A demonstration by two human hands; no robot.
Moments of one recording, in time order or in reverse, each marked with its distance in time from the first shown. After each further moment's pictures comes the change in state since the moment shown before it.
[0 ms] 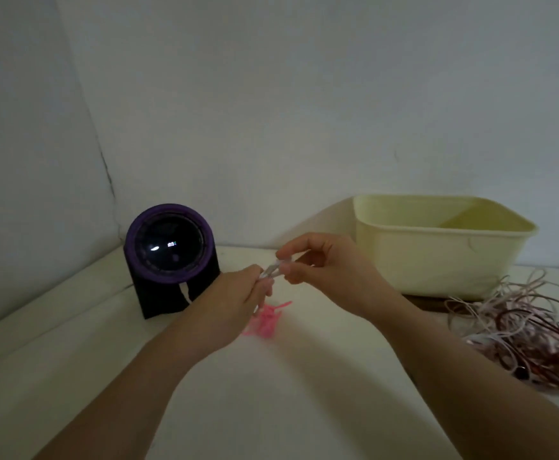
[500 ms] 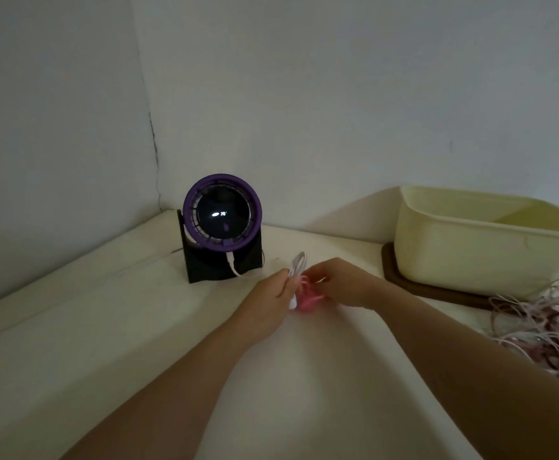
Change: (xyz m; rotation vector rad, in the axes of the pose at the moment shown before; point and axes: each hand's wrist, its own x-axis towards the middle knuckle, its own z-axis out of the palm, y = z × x) left_hand -0.012 -0.055 0.050 -0.370 0.078 -0.175; right_hand 0.030 0.064 0.048 -0.561 -0.379 0.277
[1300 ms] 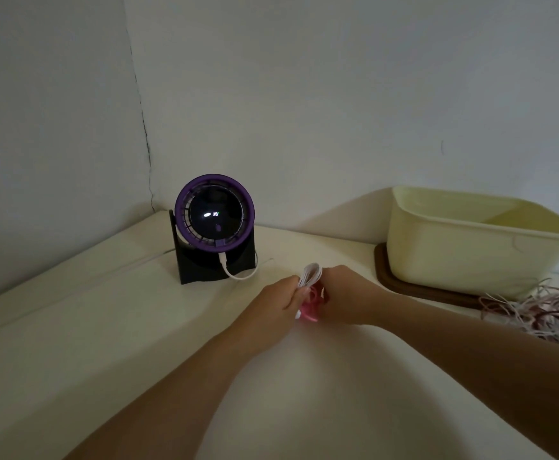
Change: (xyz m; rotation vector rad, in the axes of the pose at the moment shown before) left_hand -0.004 0.003 0.011 0.093 -0.082 0.094; right_hand -0.019 0.002 0.002 -0.332 0.056 -0.196
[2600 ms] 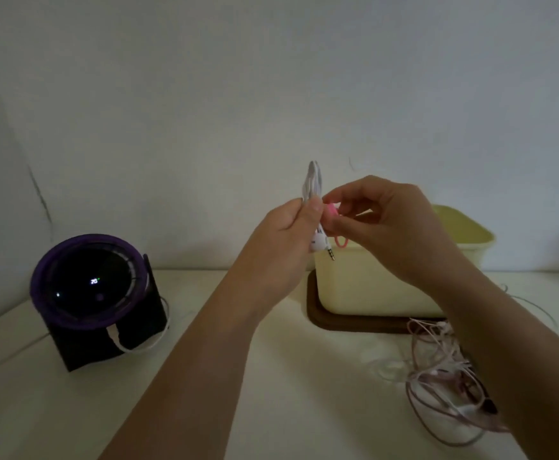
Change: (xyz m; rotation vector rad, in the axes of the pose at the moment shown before) left_hand 0.088 0.178 0.016 -0.373 0.111 0.148; right_hand -0.078 0.066 -0.140 0.587 0.801 -0.001
